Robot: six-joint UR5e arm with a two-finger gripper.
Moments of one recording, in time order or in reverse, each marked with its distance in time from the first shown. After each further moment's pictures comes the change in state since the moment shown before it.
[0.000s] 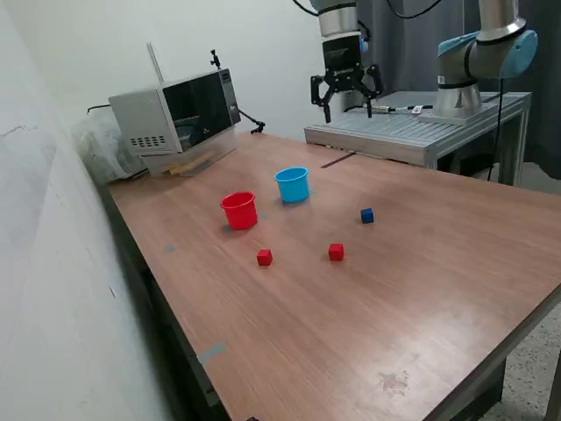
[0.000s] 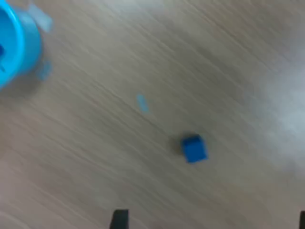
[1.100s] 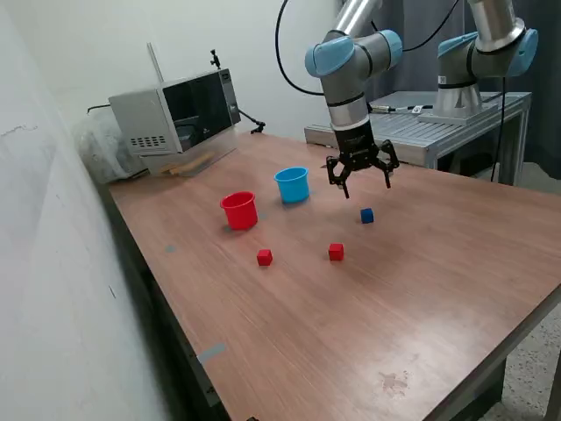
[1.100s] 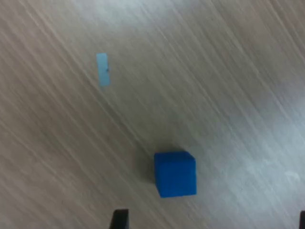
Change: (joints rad) arm 0.075 0.328 -0.081 -0.074 -0.008 -0.155
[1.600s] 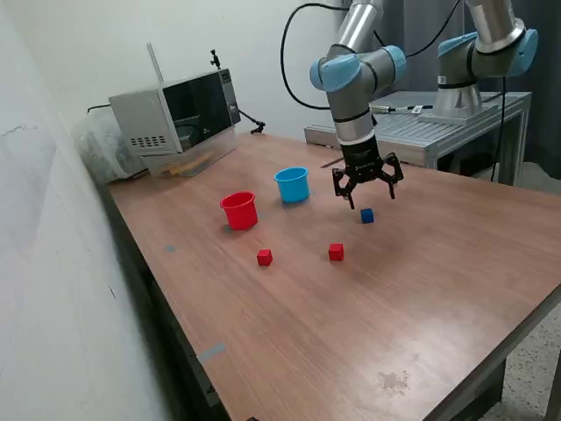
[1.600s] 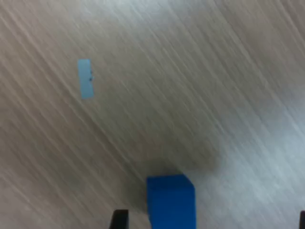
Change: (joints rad) arm 0.004 0.037 0.037 -0.060 -0.007 0.000
